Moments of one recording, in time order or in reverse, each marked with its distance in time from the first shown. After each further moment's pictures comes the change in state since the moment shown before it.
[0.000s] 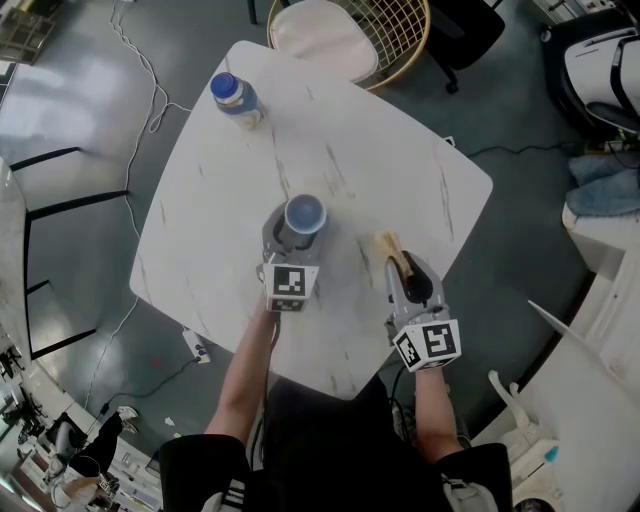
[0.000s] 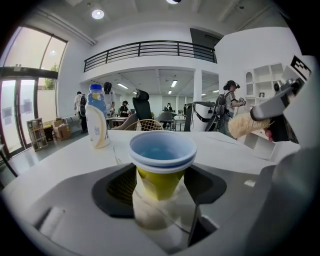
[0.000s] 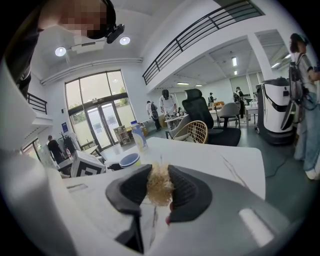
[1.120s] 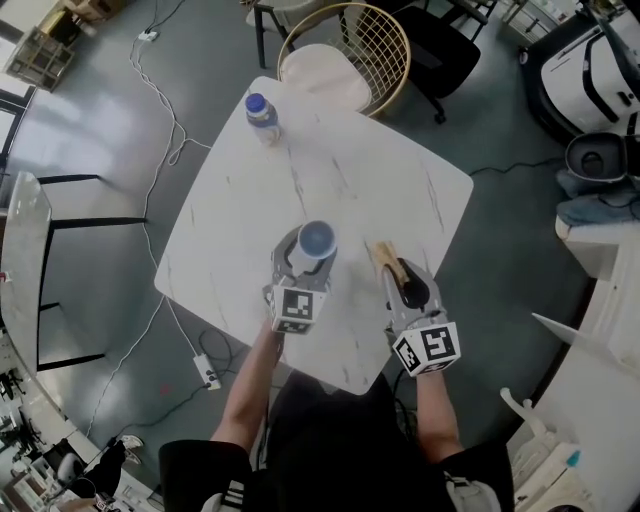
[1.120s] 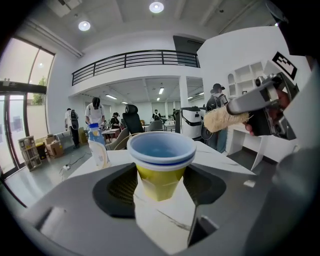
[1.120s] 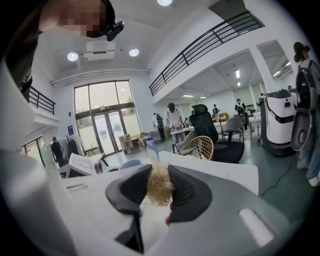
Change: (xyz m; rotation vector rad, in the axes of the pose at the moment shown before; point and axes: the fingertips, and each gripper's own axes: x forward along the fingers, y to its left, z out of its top) left arm -0.101 -0.034 0.050 0.129 -0.088 -0.073; right arm -0.068 0.066 0.043 -0.047 -0.130 0.033
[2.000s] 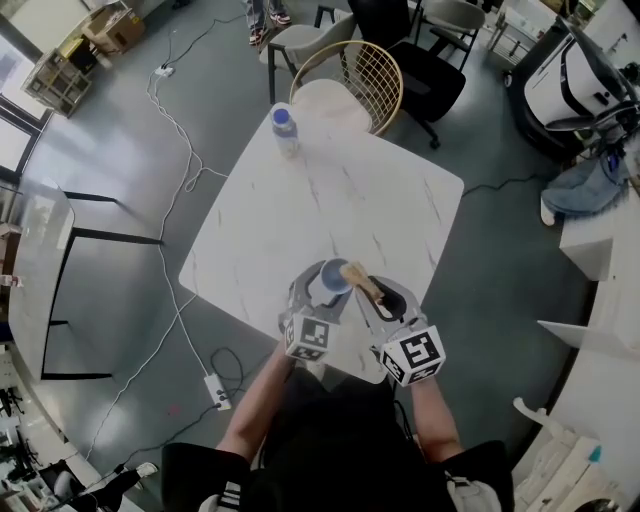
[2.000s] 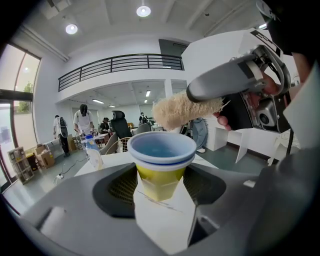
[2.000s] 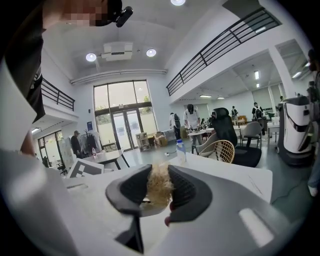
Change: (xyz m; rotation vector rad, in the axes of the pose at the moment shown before) left arm -0.118 -0.070 0.003 0.102 -0.012 -0.118; right arm -0.062 0.136 0.011 -0.105 0.000 0.174
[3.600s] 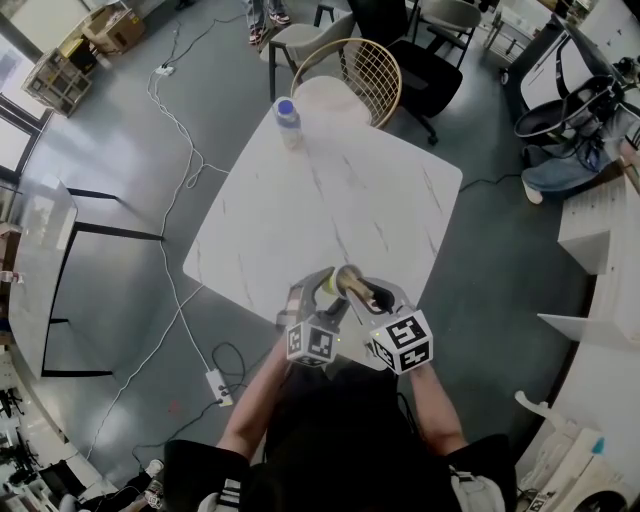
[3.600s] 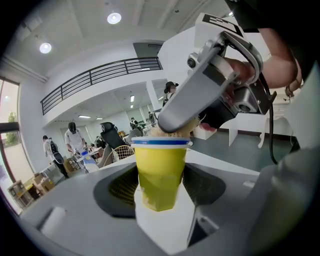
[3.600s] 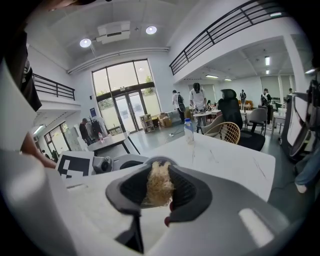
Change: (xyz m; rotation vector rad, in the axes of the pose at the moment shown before) left arm -0.040 -0.038 -0.009 0.254 -0.015 -0.054; right arm 0.000 0.038 -0.050 0.005 0.254 0.052
